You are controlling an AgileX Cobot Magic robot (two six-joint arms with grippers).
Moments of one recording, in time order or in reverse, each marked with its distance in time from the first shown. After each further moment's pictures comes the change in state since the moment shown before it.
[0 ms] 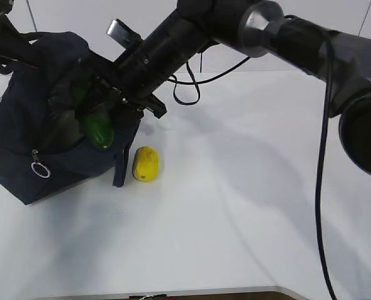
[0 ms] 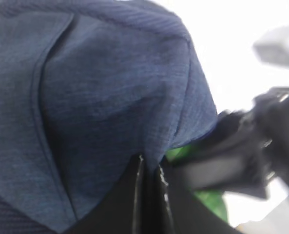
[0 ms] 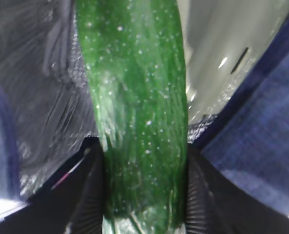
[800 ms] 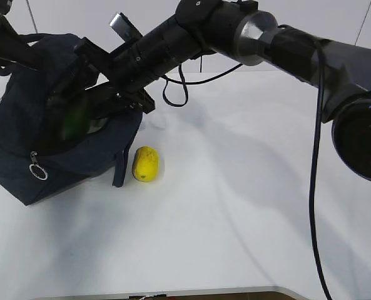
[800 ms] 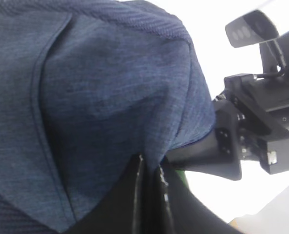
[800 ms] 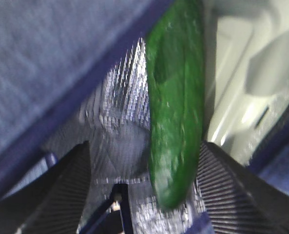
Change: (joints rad) left arm 0.000 0.000 0.000 -0.002 0.025 0.001; right arm 0.005 0.029 -0.001 0.108 -0.173 -0.001
